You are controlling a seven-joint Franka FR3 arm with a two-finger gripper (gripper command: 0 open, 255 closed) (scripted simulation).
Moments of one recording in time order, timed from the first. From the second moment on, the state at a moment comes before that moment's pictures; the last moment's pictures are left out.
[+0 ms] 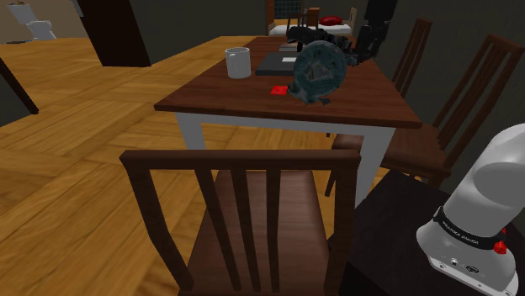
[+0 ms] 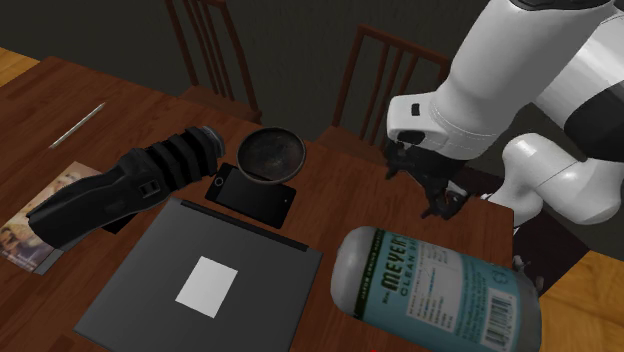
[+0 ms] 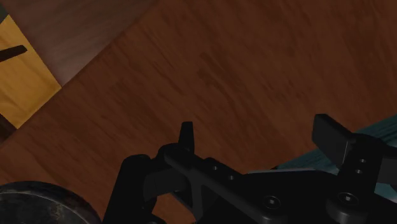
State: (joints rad) arm -0.07 -0.43 -0.17 -2.06 -0.07 1.69 -0.25
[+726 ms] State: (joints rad) arm -0.11 -0.07 -0.29 -1.71 -0.05 1.77 -0.45
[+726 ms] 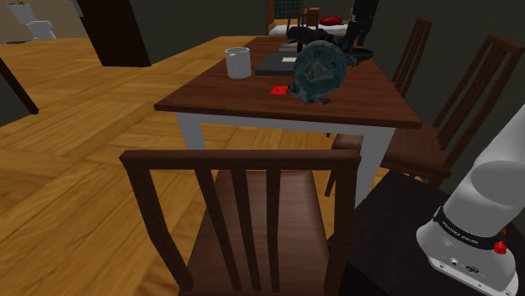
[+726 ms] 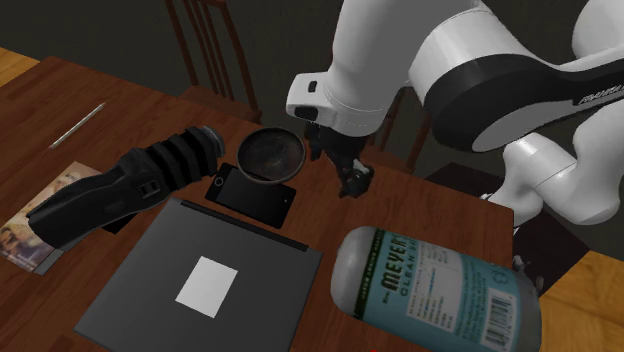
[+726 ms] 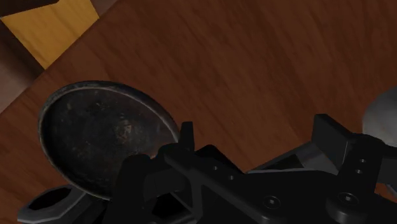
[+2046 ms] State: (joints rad) arm -0.16 0.15 -0.33 -1.54 0.02 1.86 -0.57
